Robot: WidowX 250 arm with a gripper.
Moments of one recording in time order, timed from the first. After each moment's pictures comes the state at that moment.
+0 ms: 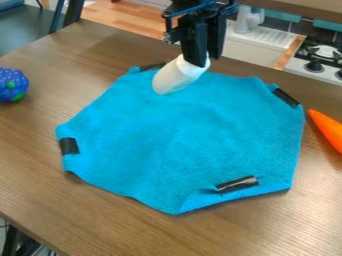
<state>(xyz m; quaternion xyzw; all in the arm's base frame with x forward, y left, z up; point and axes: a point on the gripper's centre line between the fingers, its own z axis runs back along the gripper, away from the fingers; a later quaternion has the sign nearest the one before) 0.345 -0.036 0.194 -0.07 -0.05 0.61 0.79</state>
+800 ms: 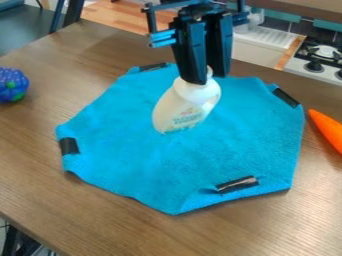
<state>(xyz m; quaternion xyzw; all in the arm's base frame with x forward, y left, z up) 0.273 -0.076 0.211 -0.10 0.10 0.55 0.82</state>
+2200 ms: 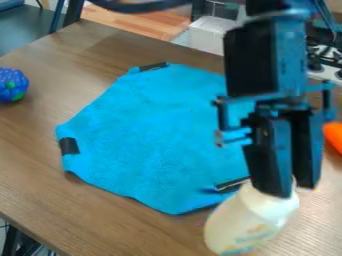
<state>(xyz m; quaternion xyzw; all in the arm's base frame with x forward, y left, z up) 0.211 -0.172 0.186 -0.09 0.24 0.50 0.82</state>
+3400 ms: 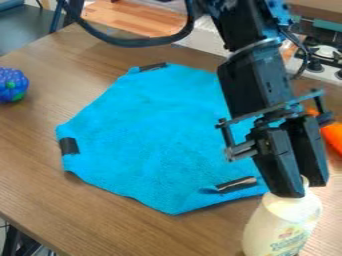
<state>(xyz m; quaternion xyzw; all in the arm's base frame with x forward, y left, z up) 0.237 -0.174 0.164 -0.20 0.30 0.48 0.80</state>
